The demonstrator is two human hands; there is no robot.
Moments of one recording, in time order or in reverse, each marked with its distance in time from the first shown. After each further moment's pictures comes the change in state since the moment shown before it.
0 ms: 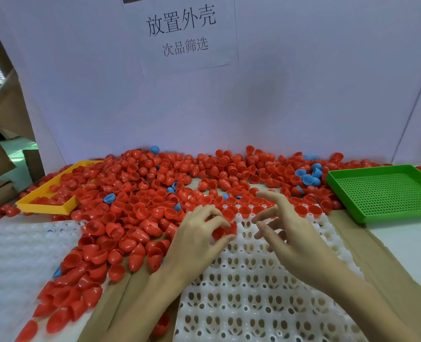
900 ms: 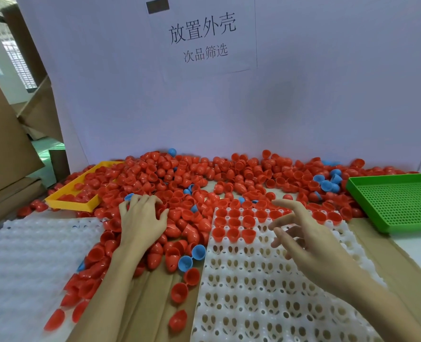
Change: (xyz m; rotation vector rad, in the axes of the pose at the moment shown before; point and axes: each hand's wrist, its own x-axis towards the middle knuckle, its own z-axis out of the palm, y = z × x) left_hand -0.007 -0.131 -0.055 0.498 0.065 -0.522; right_hand 0.000 0.002 0.001 -0.018 -0.033 0.039
